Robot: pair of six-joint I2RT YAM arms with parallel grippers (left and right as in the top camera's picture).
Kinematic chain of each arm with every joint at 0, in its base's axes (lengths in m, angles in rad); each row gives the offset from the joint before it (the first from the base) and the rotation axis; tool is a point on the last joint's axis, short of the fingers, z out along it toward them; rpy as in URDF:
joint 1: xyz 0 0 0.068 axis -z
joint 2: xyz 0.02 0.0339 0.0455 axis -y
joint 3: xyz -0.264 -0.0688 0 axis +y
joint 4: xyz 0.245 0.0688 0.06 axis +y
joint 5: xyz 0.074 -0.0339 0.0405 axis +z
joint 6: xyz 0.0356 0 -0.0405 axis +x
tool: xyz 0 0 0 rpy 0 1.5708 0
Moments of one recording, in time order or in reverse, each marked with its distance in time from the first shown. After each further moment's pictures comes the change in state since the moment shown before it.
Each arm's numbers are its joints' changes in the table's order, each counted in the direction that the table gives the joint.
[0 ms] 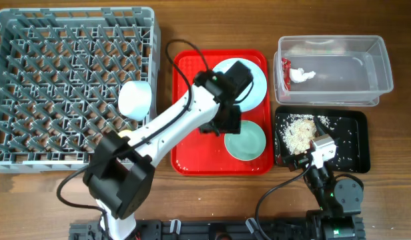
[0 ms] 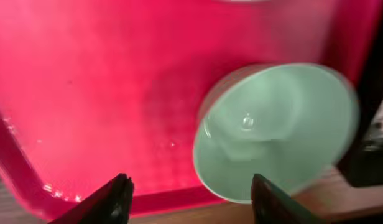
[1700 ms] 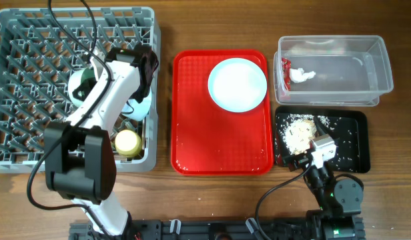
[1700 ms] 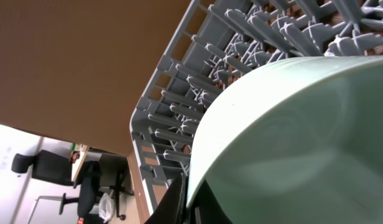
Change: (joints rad) left arm -0.541 0.031 0.118 0.239 1.297 -0.195; right arm 0.000 0.000 0.000 0.000 0.000 0.000
